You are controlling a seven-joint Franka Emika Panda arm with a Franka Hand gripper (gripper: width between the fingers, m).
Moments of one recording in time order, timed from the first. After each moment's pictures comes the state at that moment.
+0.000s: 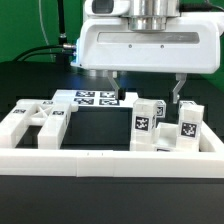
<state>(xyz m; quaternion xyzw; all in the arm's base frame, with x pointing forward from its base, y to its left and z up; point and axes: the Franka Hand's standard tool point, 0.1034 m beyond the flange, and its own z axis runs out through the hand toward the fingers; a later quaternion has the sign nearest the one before) 0.597 0.042 0.080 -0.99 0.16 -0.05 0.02</state>
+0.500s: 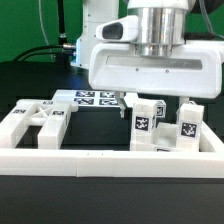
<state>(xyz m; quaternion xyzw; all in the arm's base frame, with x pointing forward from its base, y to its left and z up) 0.586 0.050 0.038 -0.99 0.16 -0.05 0.01</state>
